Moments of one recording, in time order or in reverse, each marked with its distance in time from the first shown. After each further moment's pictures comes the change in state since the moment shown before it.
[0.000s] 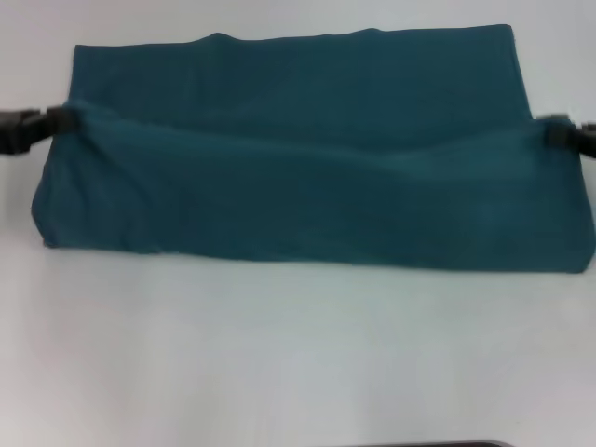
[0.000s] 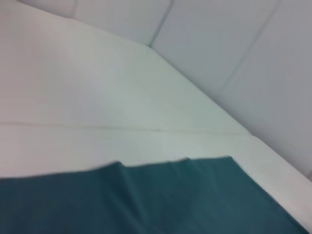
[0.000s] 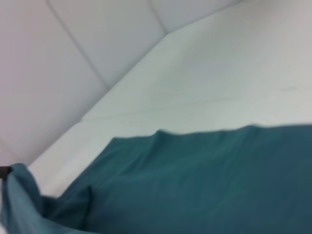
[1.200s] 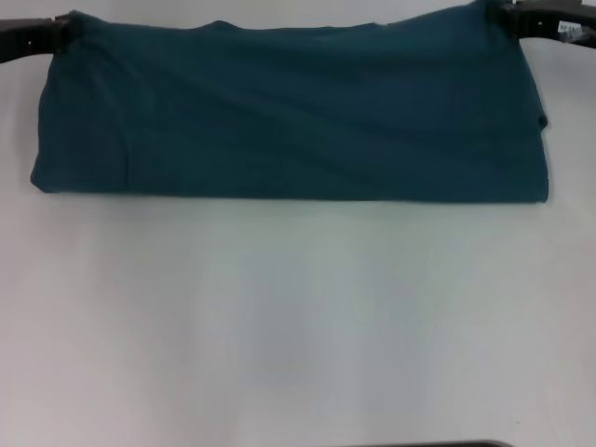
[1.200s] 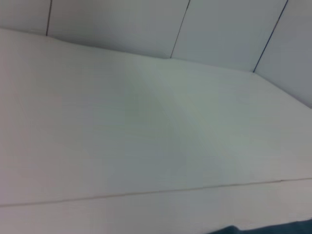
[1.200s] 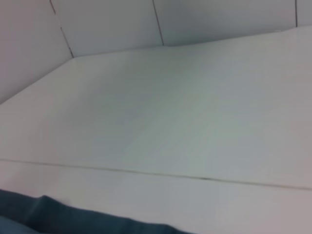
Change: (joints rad) left arm -0.182 -0.054 0.080 0.082 -0.006 -0.567 -0.017; right arm 0.257 0.042 -0.268 -0.131 0.141 -0.700 0.013
